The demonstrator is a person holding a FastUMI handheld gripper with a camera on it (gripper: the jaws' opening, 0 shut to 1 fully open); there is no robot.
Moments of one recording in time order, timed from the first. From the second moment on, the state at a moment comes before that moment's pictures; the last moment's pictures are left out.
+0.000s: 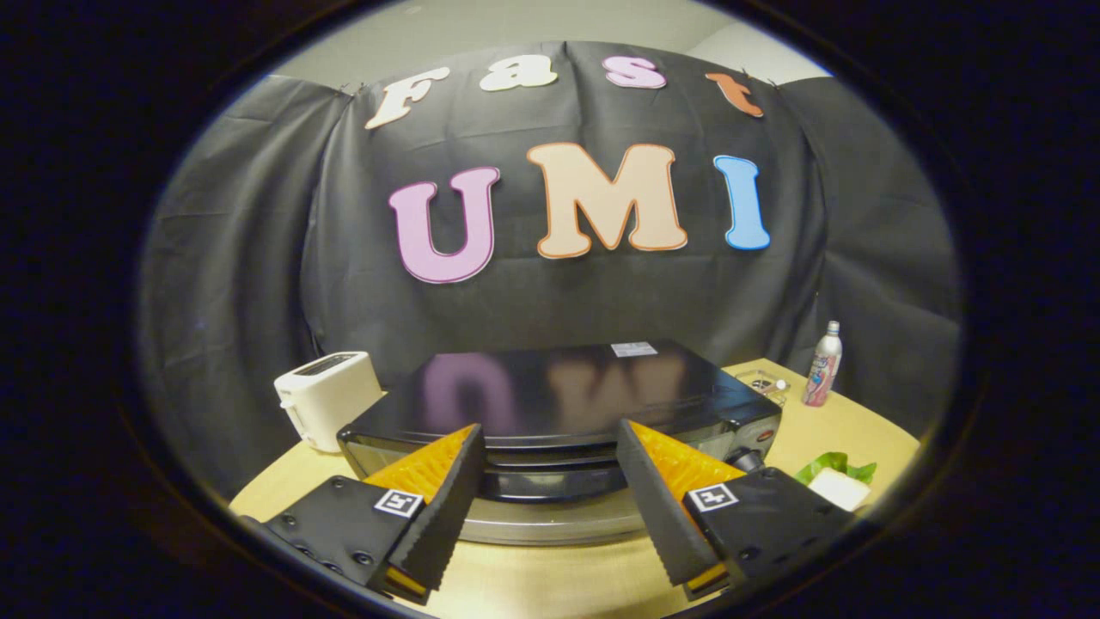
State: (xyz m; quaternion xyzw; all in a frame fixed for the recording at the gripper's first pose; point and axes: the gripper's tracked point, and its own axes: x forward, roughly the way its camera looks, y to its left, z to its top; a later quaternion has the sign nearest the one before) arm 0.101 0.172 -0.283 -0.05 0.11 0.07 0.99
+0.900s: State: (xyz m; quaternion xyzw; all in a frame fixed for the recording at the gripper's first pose) arm 0.000 0.143 -0.339 -0.06 0.28 0.13 0.95
